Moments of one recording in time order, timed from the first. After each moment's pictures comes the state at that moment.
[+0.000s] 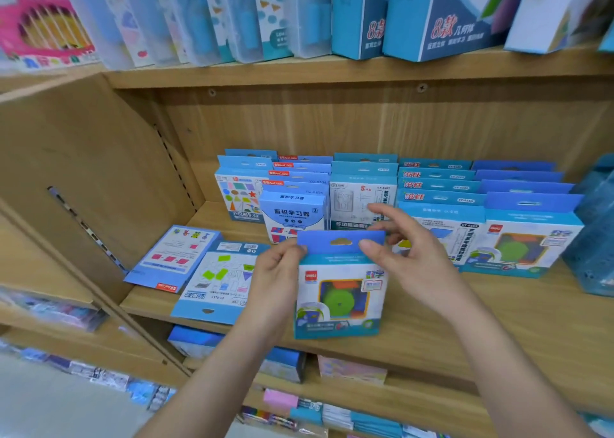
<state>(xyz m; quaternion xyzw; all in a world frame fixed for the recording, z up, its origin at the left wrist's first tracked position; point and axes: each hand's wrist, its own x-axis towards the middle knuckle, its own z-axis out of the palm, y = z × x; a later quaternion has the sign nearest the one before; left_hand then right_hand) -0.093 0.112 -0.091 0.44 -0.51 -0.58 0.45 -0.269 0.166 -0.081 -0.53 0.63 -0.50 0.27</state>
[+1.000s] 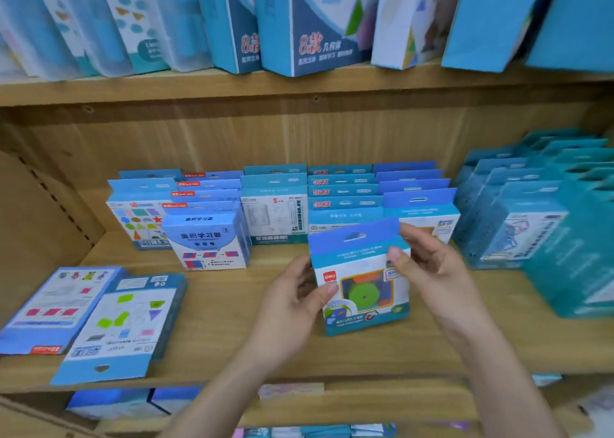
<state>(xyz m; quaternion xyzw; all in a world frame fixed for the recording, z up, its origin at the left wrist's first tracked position) -0.181 0.144 -0.109 0.29 -0.70 -0.57 0.31 -0.352 0.239 -0.095 -0.37 0.57 -0.68 0.27</state>
